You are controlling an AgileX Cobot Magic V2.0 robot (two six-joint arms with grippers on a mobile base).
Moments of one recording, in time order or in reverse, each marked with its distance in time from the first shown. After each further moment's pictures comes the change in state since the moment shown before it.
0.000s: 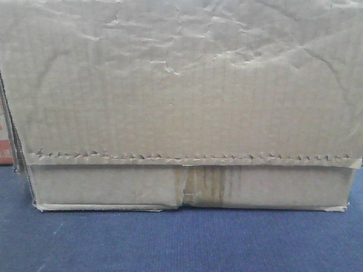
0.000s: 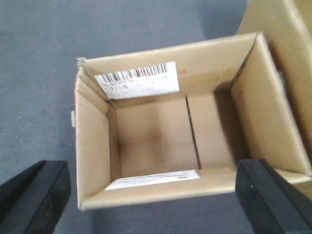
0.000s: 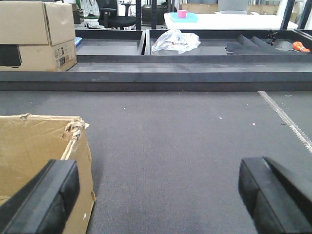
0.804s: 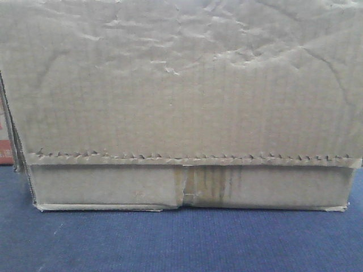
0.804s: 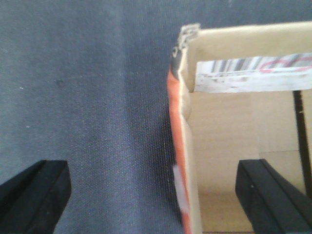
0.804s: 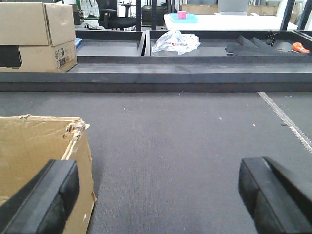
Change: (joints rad) left arm 0.285 0.436 -0.107 -0.138 -0.056 0.235; right arm 0.000 0.010 0.000 0.000 0.000 0.000
